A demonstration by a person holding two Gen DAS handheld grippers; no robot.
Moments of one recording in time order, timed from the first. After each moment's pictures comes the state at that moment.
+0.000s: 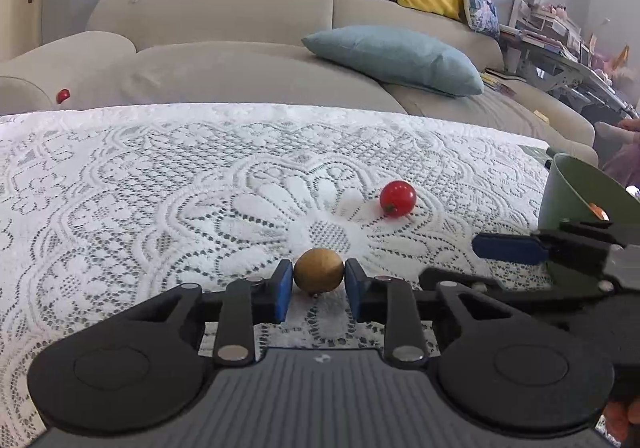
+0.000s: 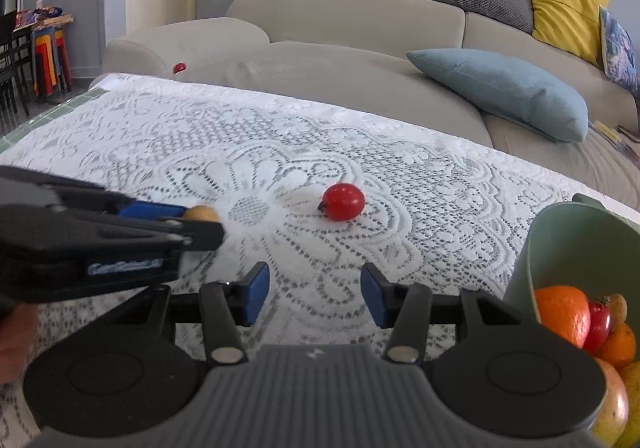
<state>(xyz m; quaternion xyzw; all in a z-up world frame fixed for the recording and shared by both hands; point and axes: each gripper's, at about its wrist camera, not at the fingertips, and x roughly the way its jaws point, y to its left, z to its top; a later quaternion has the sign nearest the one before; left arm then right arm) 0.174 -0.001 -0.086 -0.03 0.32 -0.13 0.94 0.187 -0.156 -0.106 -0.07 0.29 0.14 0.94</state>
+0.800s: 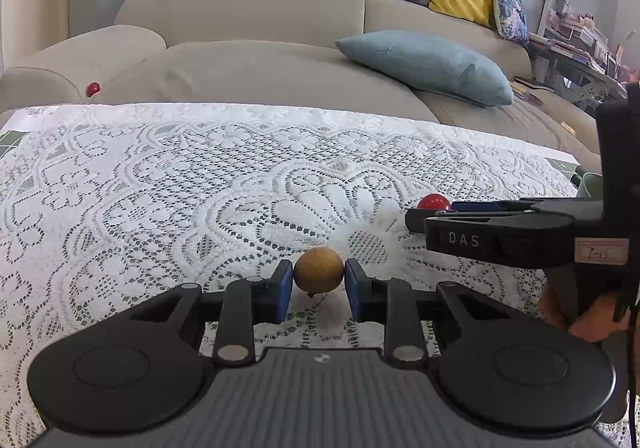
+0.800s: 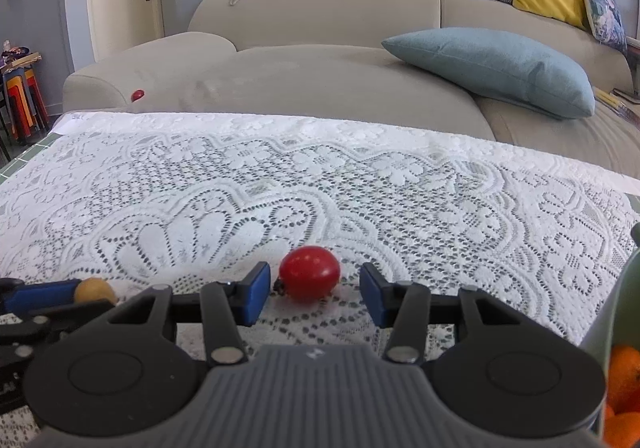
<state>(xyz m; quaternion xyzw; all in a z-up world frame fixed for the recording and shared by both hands) 0.177 0.012 -0.080 -0.04 0.32 -0.09 0.94 0.269 -0.156 -0.117 -0.02 0.31 0.12 0.94</state>
